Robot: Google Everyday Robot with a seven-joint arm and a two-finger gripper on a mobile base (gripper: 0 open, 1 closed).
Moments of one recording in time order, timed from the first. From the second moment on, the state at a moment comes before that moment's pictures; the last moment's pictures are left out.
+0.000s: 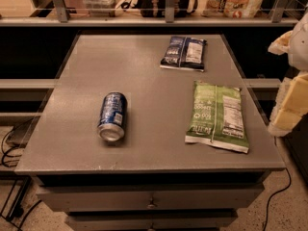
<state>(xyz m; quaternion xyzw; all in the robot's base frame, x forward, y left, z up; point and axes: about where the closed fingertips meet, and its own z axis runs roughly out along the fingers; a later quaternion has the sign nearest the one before) 0.438 -0.217 0.976 -0.60 0.78 -0.03 0.16</state>
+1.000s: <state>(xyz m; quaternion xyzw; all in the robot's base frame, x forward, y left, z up) 0.457 -0.156 0.949 -0.65 0.73 0.08 0.22</state>
